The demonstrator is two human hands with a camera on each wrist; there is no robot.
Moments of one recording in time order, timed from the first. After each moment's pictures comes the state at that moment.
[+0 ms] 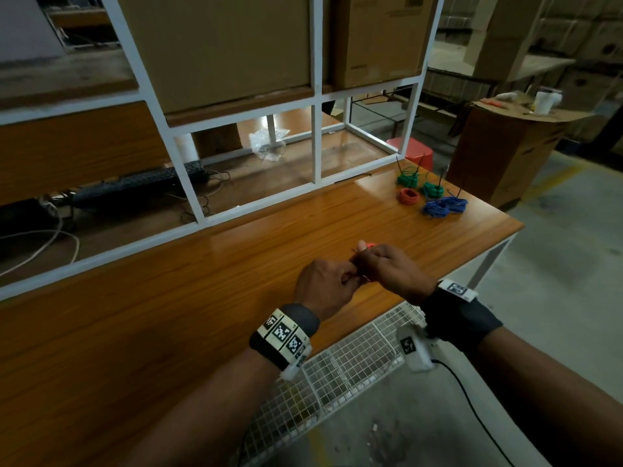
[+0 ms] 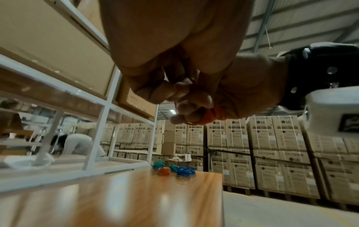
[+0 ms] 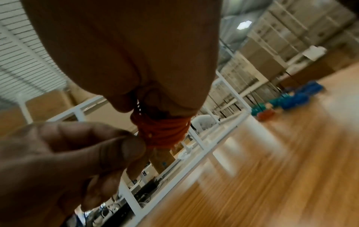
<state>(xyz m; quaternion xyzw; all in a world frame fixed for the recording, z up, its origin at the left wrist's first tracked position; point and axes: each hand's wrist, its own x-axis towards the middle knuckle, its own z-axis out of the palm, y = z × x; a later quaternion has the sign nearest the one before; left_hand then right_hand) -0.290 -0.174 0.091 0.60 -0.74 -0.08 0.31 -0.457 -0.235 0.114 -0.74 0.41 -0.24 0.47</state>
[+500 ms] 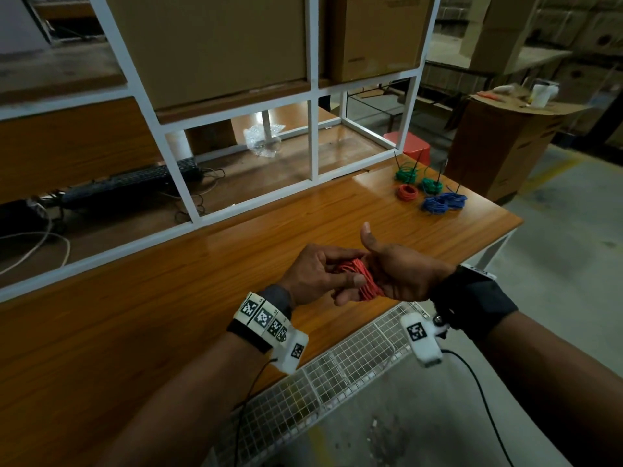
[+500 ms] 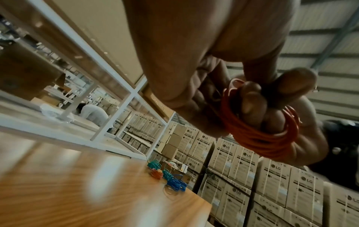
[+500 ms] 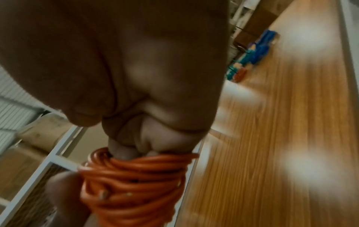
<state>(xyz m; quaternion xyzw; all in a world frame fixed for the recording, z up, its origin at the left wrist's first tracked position) -0.260 -0.185 0.118 0.43 -0.65 -0.47 0.42 -0.455 -0.231 0.151 -0.50 0.25 -0.09 0.83</state>
